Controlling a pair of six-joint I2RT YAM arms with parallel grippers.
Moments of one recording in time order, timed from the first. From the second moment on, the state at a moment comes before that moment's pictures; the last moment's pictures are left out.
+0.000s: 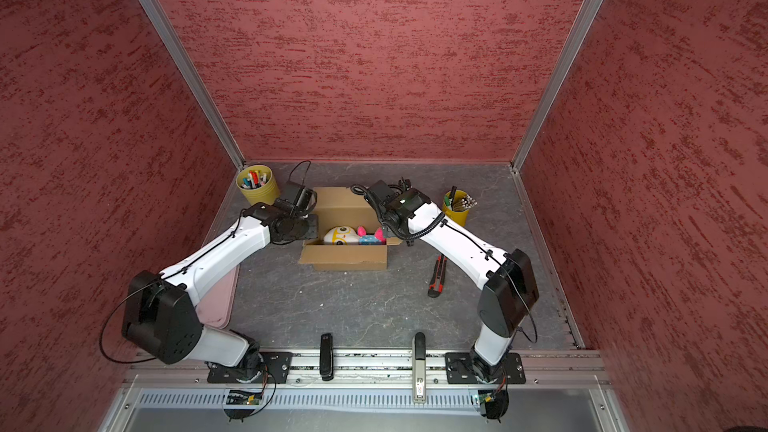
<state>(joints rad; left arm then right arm) -0.40 1.48 1.17 -0.78 -0.15 -0.43 0.72 1.70 1.58 -1.15 0.48 0.69</state>
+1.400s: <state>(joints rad) -0.45 1.52 1.21 -0.79 -0.23 -0.45 0.83 1.73 1.82 -1.18 0.38 0.57</state>
